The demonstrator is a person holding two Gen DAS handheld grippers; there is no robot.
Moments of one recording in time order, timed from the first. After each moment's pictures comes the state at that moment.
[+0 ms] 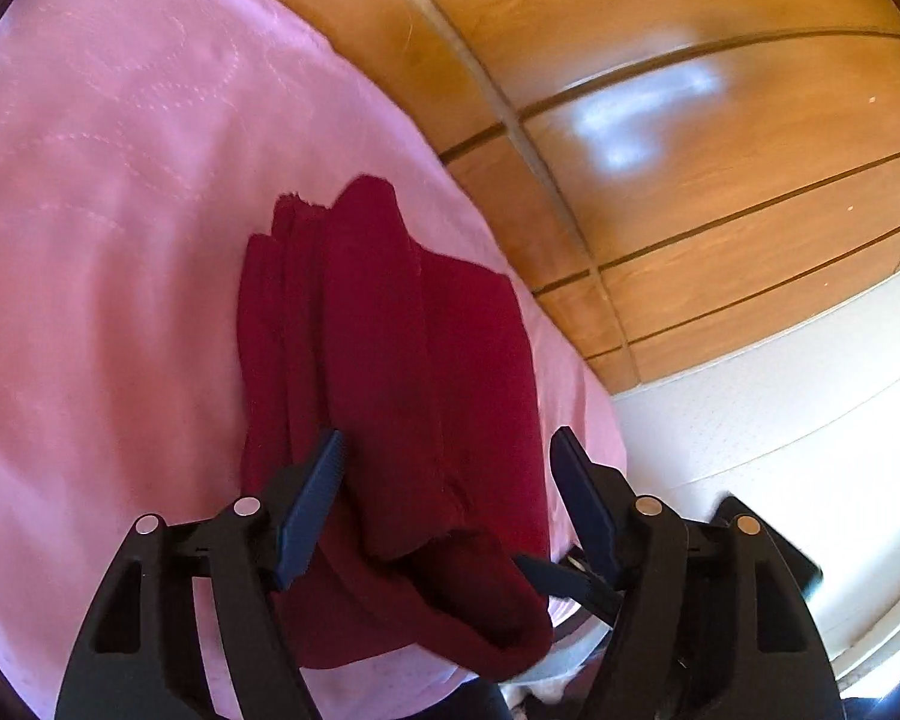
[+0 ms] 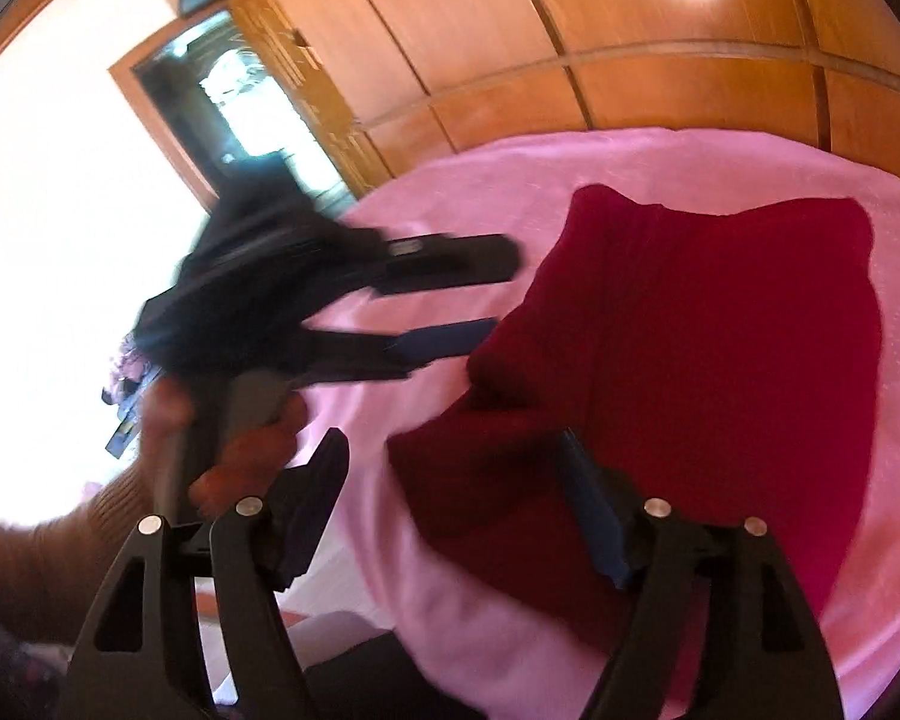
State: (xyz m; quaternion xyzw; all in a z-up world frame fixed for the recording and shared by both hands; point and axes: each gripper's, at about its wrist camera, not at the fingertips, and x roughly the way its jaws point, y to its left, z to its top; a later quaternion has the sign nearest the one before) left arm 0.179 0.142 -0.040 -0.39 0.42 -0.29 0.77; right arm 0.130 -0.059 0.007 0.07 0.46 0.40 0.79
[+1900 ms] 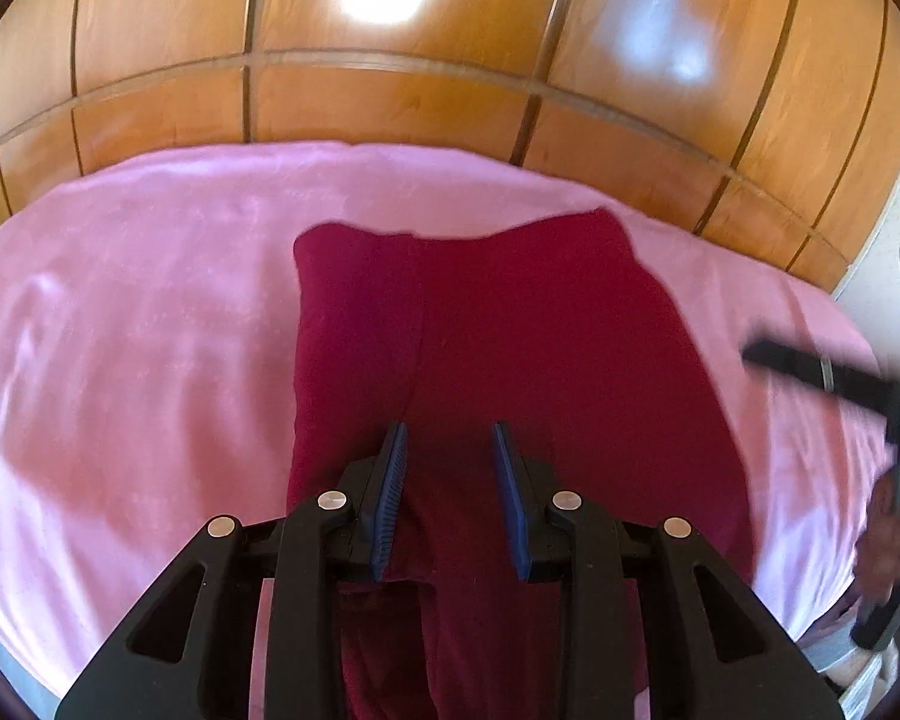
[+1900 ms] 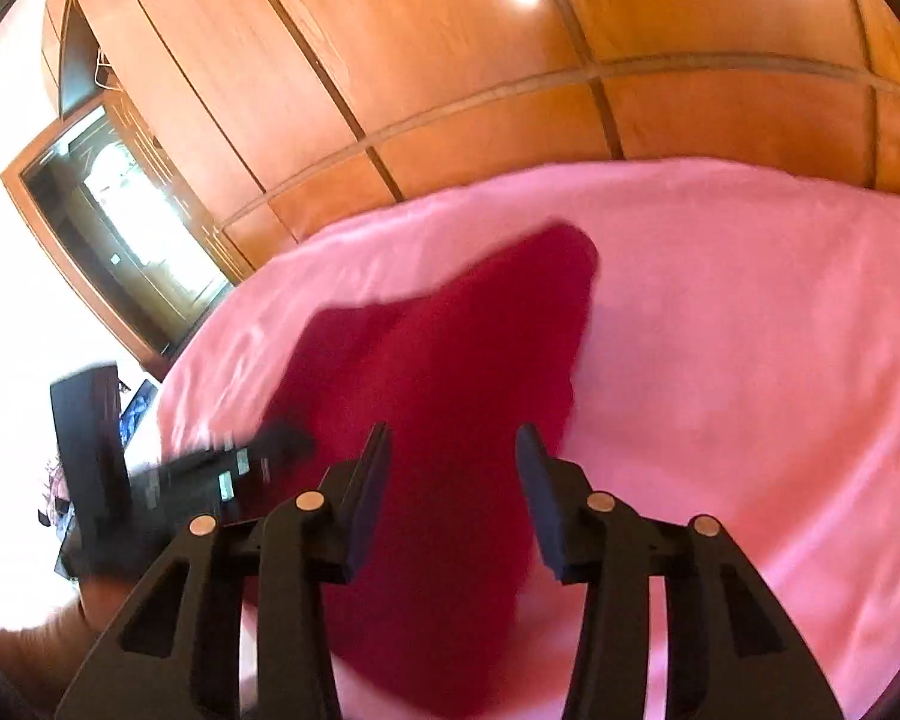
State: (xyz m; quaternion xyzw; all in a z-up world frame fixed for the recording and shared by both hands) left arm 0.157 0.059 -0.034 -0.07 0.38 -0.10 0.92; right arm 0.193 -0.160 0.019 0.12 0.44 0.24 0.86
